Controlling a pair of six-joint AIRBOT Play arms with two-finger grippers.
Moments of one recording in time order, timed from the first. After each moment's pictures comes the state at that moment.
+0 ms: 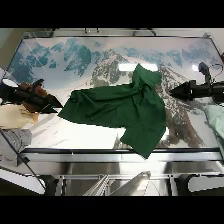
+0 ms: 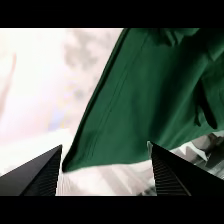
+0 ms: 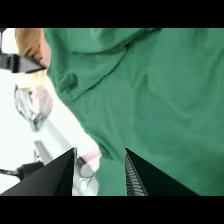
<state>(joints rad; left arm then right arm) 0.31 -1.82 1.36 0.97 -1.45 -1.14 -0.43 -1.65 1.22 -0.45 1.55 0.87</state>
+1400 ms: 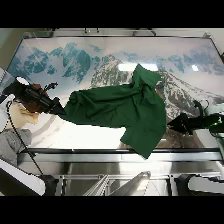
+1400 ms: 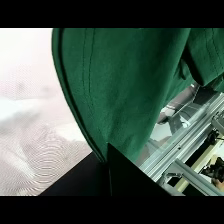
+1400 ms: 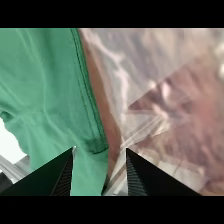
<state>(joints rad) 0.25 -1.93 1.45 0.97 -1.67 -1.07 -0.53 -1.47 0.69 -0.74 1.26 0.98</state>
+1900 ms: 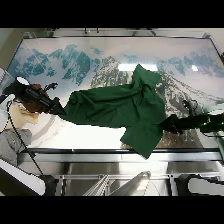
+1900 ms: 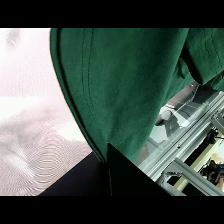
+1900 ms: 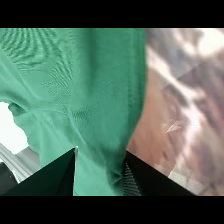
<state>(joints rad) 0.25 -1.93 1.45 0.97 -1.67 -1.07 -0.39 -1.49 0.64 -0.69 1.19 0.97</state>
